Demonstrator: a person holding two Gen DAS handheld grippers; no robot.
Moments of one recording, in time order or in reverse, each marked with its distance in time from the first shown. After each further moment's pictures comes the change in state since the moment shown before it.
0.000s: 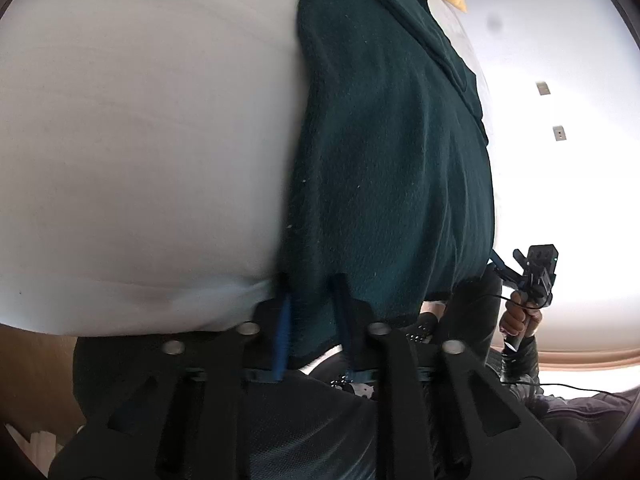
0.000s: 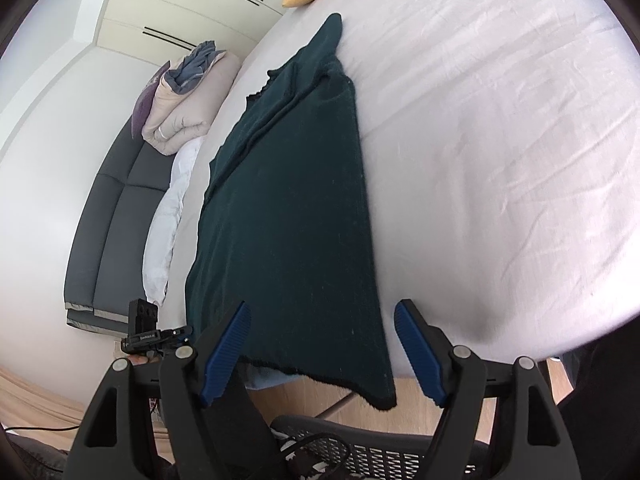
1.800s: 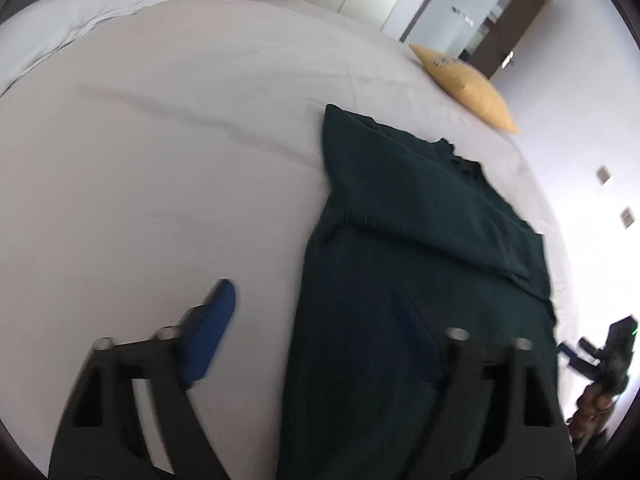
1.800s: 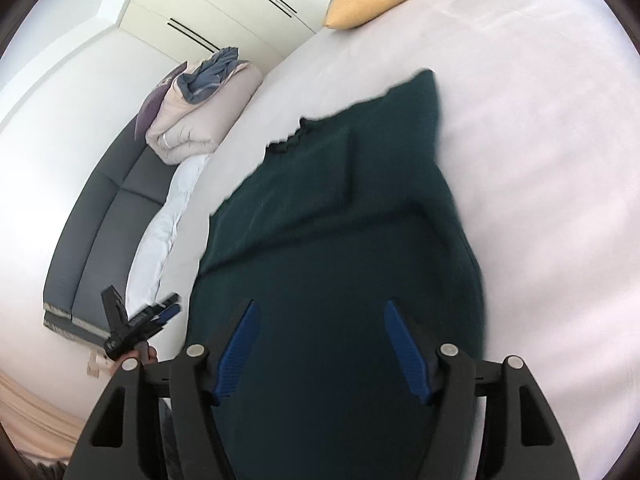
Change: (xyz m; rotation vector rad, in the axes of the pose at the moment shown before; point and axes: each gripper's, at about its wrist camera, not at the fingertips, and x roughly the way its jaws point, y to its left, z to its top) left arm -0.042 -0.040 0.128 0.006 -0.584 0.323; right arm 0.088 0.065 0.128 -0.143 -0.084 -0.033
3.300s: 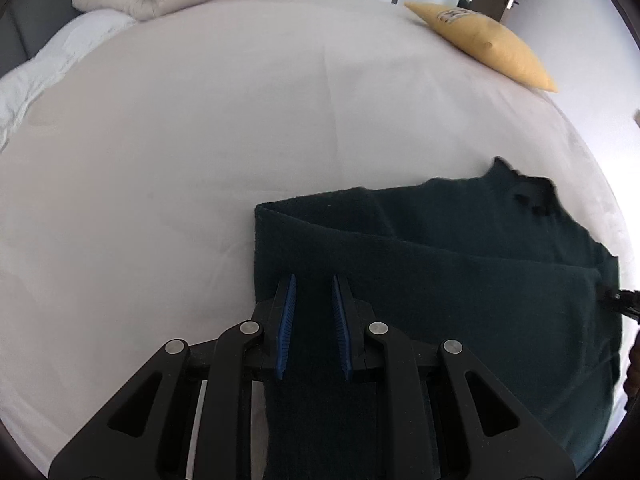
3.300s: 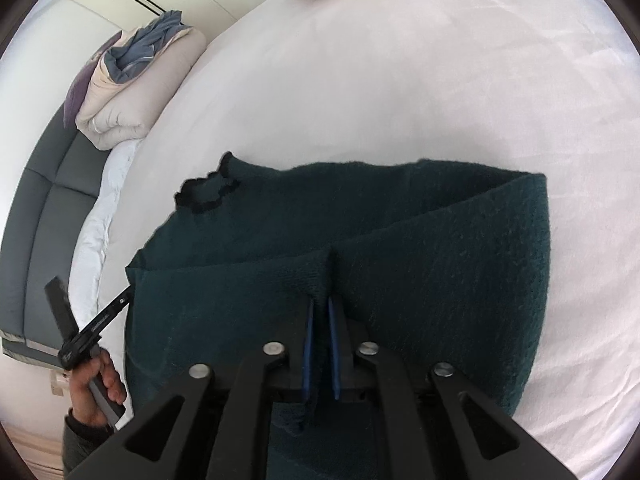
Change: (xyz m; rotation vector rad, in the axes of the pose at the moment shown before) left arm 0.185 -0.080 0.154 0.209 0.071 0.166; right arm 0.153 -0.017 0.160 0.014 0.151 -0.200
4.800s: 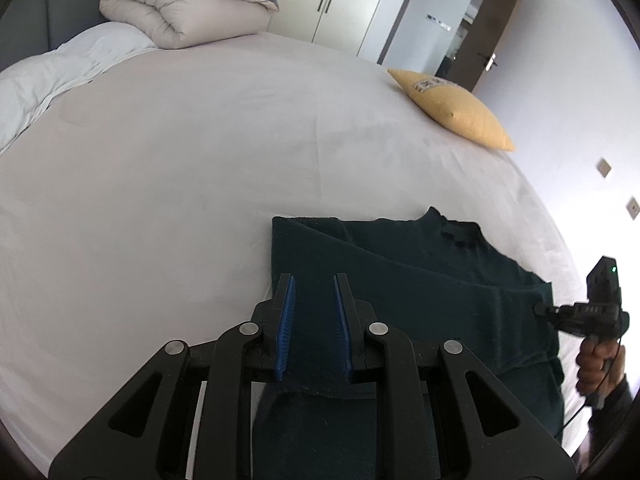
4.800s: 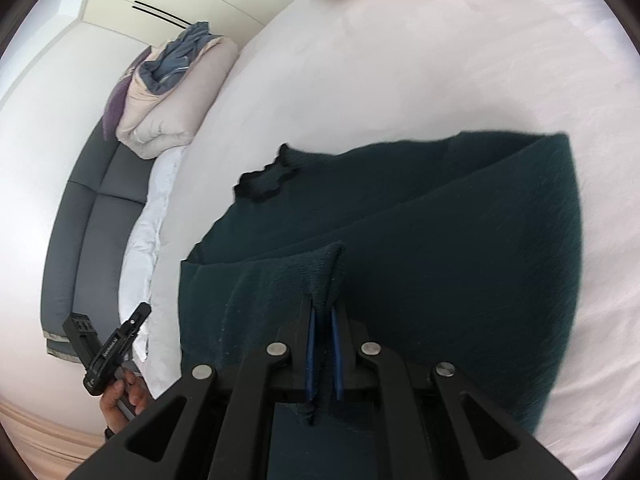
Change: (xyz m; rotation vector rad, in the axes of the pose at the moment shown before) left arm -0.119 0.046 -0.037 -0.080 -0.166 -0.130; right arm -0.009 0.006 -0.009 0.040 0.008 0.192
